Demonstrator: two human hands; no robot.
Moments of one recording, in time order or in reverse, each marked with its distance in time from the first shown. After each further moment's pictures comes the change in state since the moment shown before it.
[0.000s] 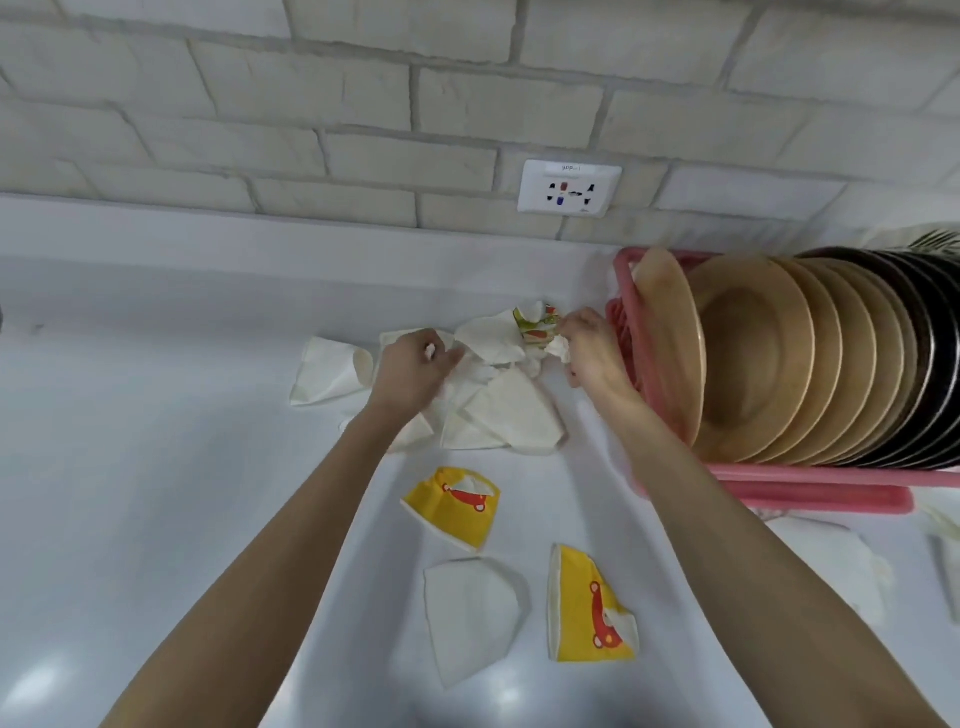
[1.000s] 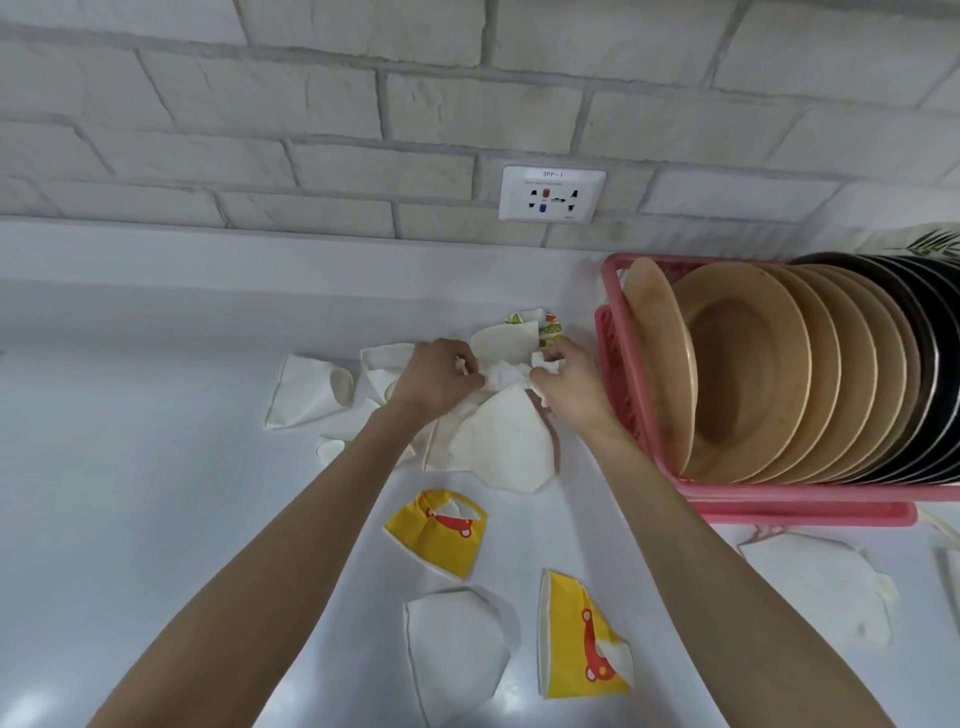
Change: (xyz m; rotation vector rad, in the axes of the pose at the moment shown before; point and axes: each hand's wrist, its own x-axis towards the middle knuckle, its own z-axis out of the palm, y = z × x) left_hand 0.037 0.014 0.041 0.289 -0.178 0.126; right_hand 0.002 0.030 0.004 -0.142 -0.071 -0.082
